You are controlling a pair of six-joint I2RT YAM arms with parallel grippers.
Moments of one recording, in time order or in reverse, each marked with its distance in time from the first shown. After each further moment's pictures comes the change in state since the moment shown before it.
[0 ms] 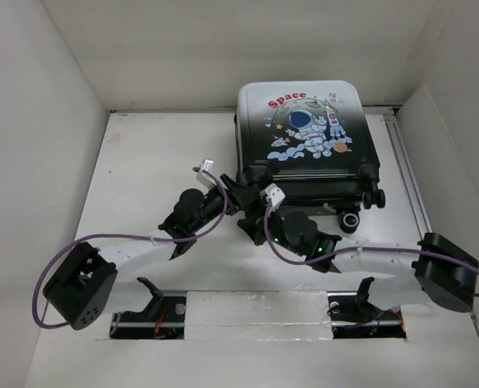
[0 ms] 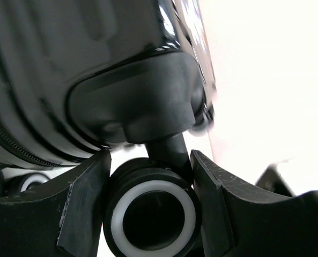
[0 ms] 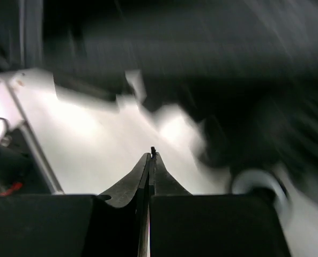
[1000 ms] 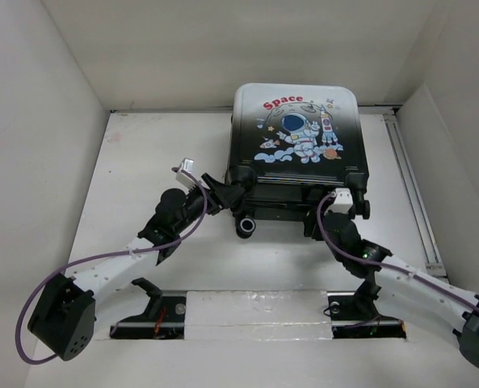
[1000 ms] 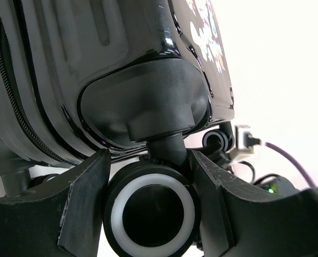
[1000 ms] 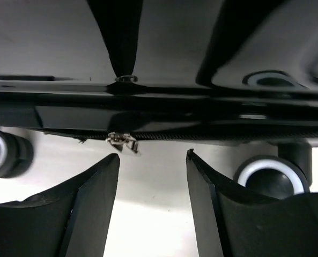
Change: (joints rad) left arm 0.090 -0.219 -0.018 -0.256 0.016 0.086; right arm -0.310 -0.495 -0.202 -0.582 0.341 0.159
